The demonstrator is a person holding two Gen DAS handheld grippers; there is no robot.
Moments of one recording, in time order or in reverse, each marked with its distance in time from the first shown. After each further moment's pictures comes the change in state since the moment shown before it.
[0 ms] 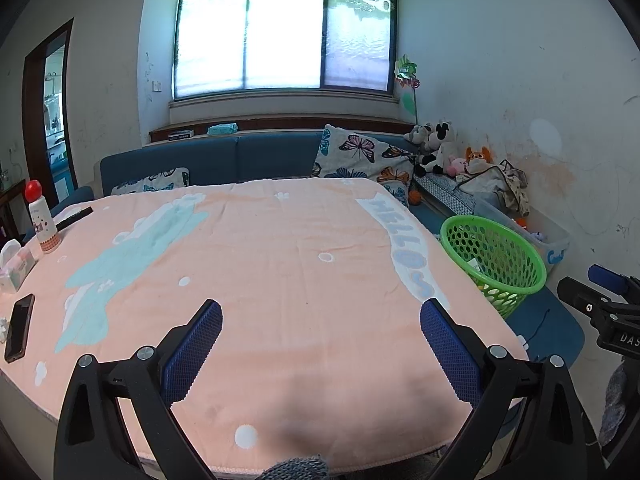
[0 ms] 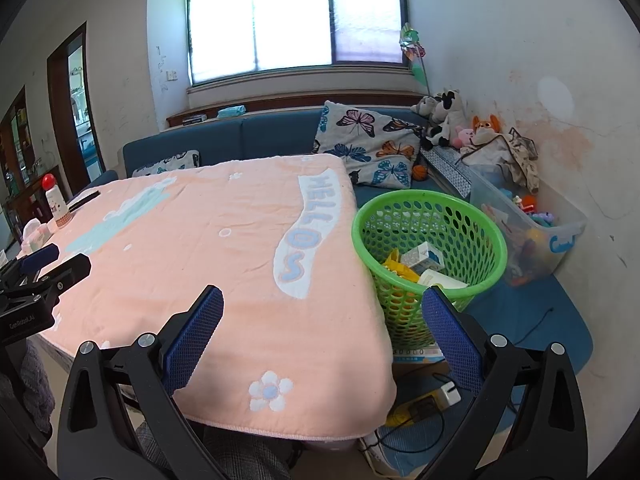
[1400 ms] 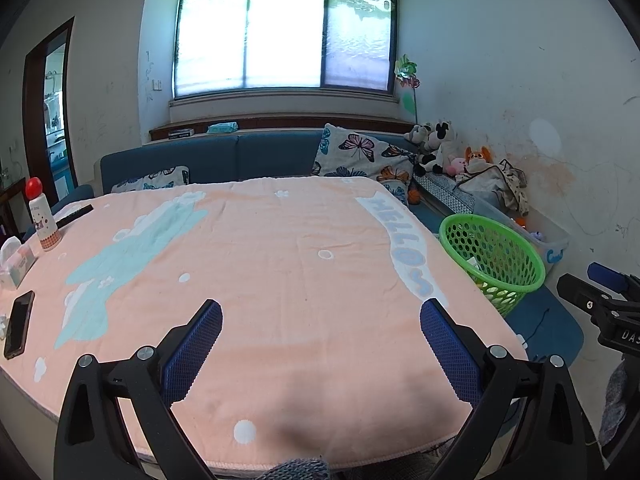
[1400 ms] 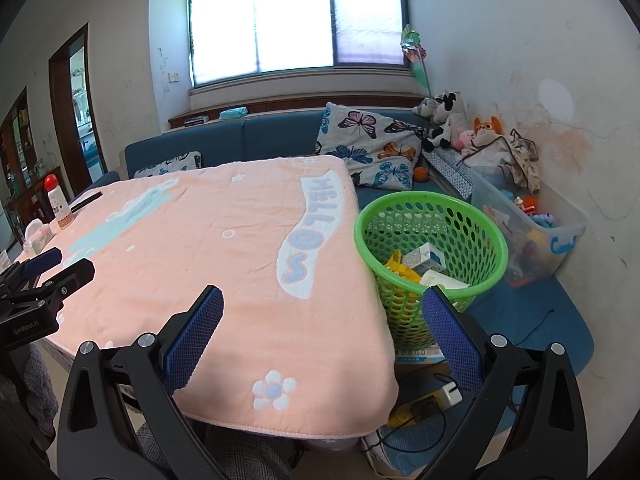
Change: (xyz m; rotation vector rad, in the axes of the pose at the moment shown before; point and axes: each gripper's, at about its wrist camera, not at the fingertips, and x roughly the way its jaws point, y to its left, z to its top) left arm -0.003 0.000 -0.002 -0.001 0.001 0.000; right arm -0.003 0.004 0.003 0.002 0.000 0.008
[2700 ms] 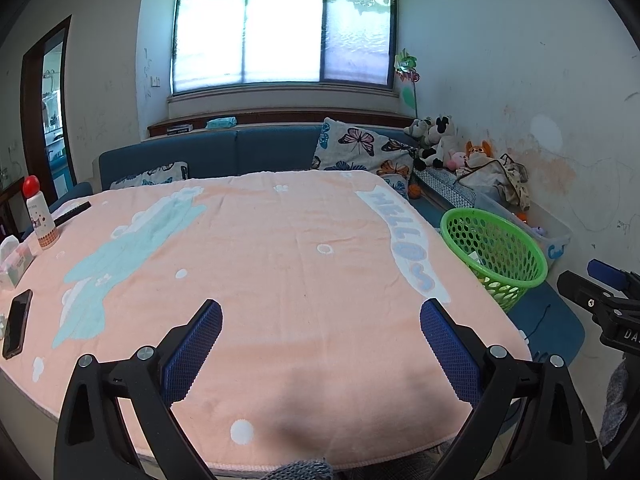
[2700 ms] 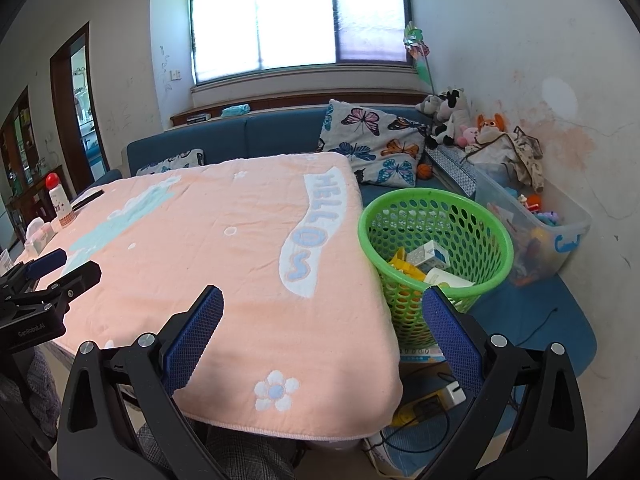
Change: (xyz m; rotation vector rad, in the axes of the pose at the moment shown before) left arm 0.007 -0.006 -0.006 0.002 0.016 0.004; right arm 0.008 0.000 -0.003 0.000 0.006 0.009
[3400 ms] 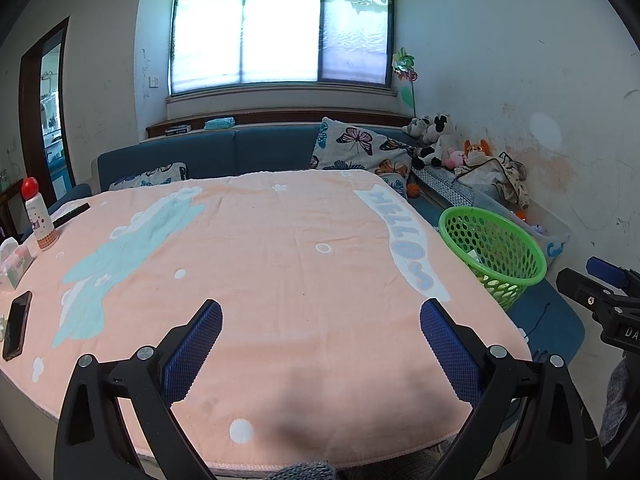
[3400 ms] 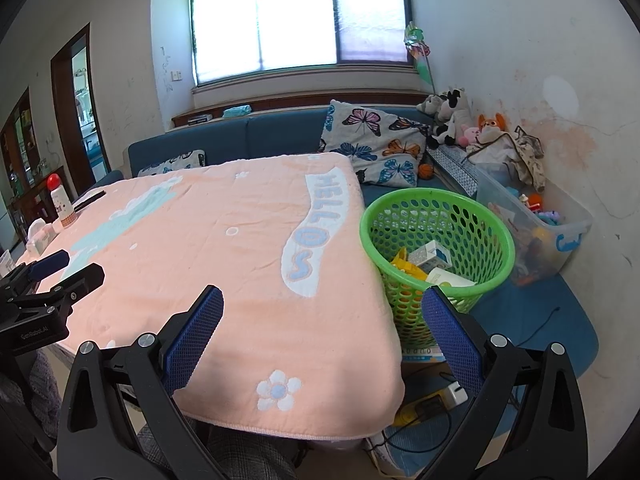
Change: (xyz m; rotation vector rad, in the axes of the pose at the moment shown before) left arm 0.000 0.000 -0.003 0.006 0.000 -0.004; right arm 0.001 0.001 -0.001 0.000 -0.002 0.004
